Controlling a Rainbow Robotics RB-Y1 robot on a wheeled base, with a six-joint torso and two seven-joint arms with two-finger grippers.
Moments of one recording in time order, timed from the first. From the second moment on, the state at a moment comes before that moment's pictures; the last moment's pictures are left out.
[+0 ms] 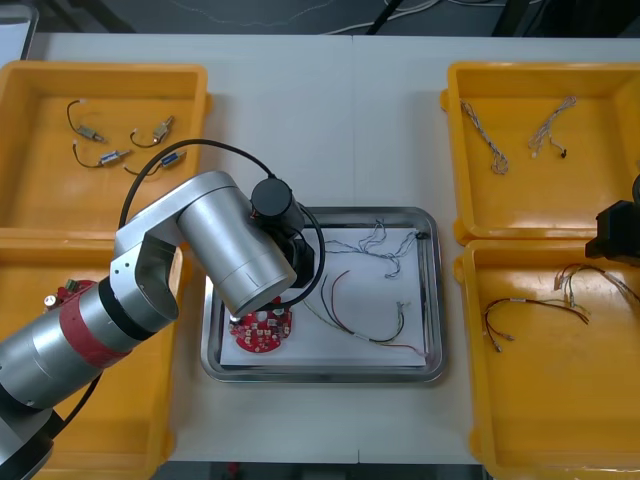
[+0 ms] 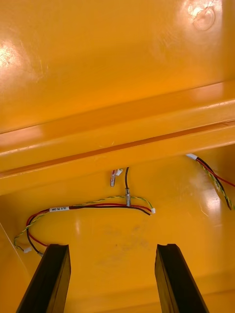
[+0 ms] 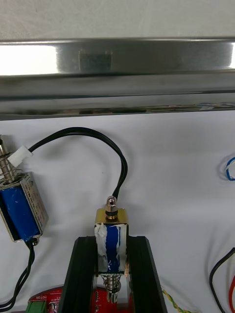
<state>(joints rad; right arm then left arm) -0.31 -0.76 -0.18 -2.02 -0.75 1.92 1.07 -0.61 0.44 -0.72 -1.84 0.35 1.53 -0.60</state>
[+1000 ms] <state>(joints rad) -0.31 -0.76 -0.18 -2.02 -0.75 1.92 1.07 -0.61 0.44 -0.67 -1.89 0.37 1.68 -0.61</state>
